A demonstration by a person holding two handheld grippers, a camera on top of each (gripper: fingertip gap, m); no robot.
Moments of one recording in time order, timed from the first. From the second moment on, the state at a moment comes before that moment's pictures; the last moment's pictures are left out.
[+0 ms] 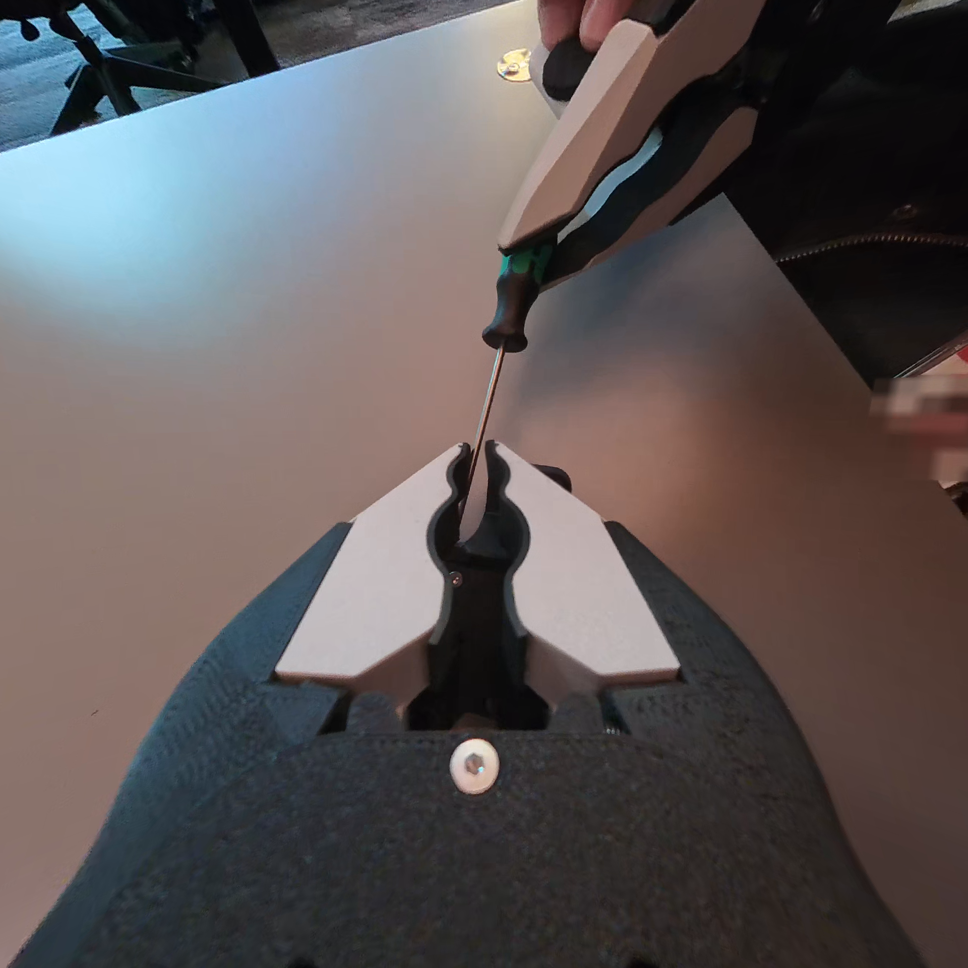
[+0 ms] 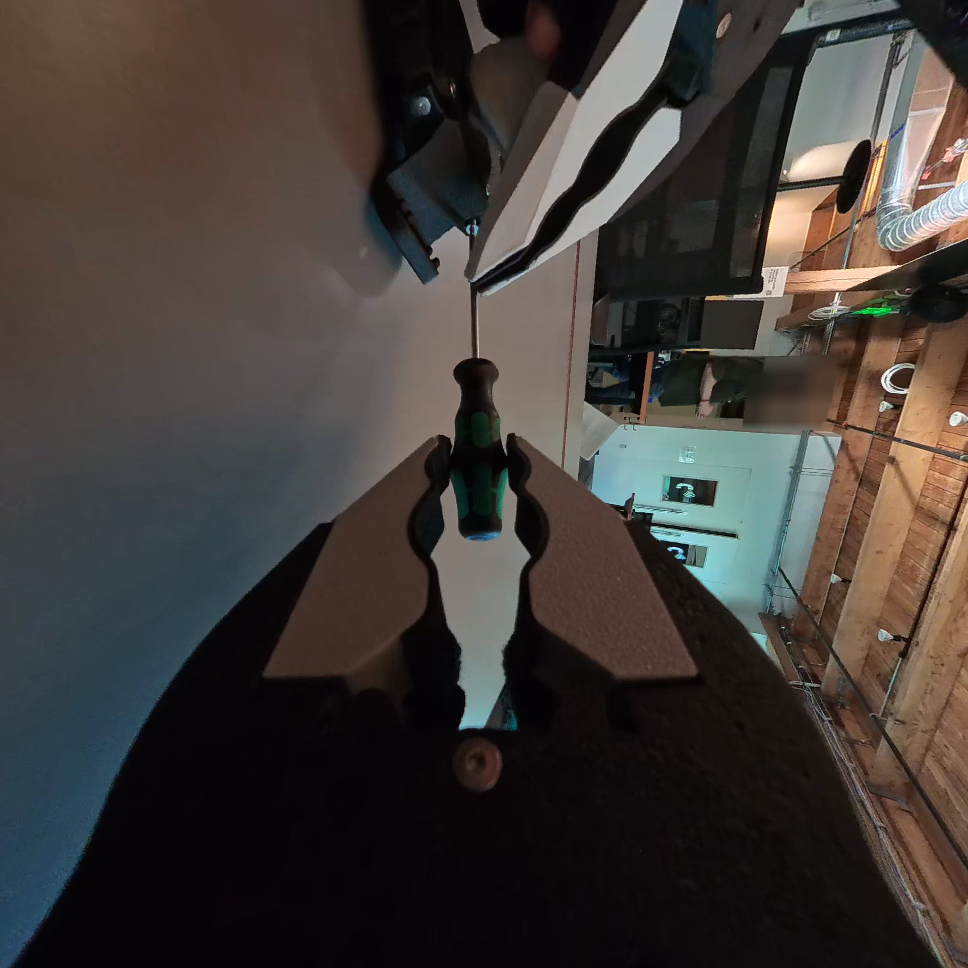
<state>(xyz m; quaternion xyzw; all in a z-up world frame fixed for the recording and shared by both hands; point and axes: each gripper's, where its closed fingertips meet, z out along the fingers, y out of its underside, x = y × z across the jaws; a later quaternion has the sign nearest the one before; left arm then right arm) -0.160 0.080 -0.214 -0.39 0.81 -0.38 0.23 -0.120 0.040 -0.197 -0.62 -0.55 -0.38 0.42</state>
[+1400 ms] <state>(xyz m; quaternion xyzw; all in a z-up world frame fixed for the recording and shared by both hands) -0.199 0.100 -0.182 -0.45 0.72 -0.48 0.23 -0.112 0.004 -0.228 -0.92 -0.22 0.05 0.34</state>
